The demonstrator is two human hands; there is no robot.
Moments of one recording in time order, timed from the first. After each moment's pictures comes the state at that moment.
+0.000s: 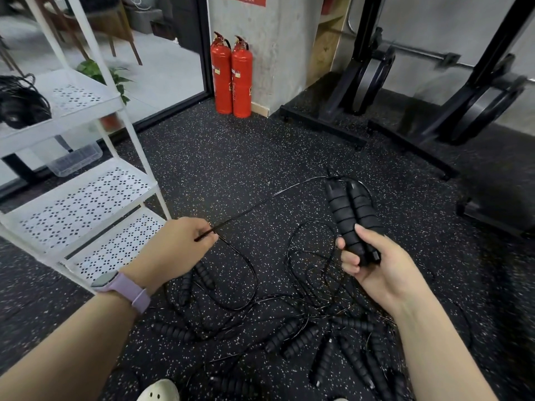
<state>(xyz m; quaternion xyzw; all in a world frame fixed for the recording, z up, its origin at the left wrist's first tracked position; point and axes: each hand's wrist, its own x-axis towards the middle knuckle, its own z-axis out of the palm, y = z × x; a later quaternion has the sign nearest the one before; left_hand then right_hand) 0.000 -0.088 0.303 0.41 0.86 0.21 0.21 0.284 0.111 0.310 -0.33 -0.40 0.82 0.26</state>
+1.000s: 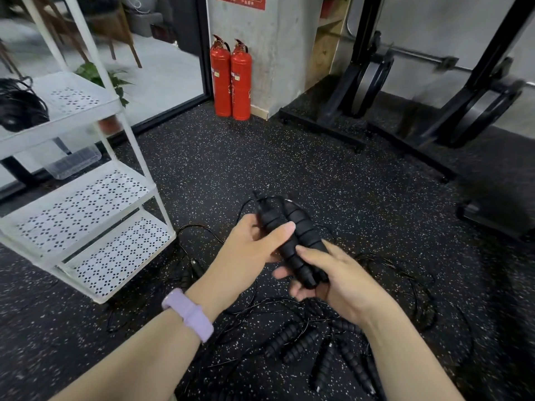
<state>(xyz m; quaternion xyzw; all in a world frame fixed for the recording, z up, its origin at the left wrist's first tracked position) 0.098 -0.033 0.322 0.23 0.63 0.61 0.41 0.247 0.066 0.321 -0.27 -0.55 0.79 0.07</state>
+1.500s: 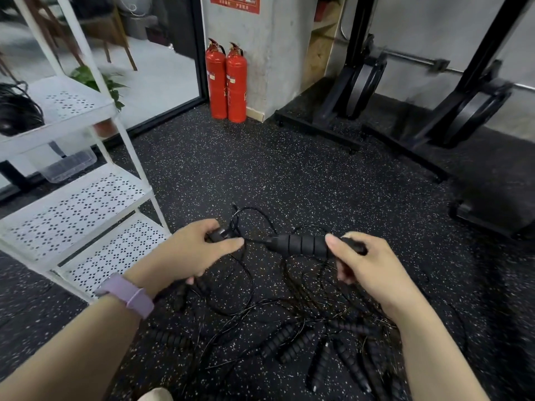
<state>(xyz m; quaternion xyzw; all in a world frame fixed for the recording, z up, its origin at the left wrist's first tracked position) 0.026 -0.073 0.330 0.36 0.80 0.28 0.39 0.288 0.095 0.337 -0.41 -0.73 0.52 0.17</state>
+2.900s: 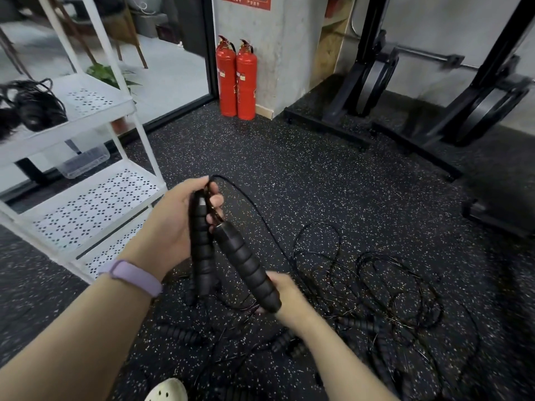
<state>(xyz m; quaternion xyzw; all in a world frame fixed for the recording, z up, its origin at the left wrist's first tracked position) 0.005 -0.081 0.356 0.14 0.49 0.69 0.51 0.199 0.010 0.229 -0.30 -0.70 0.65 0.04</state>
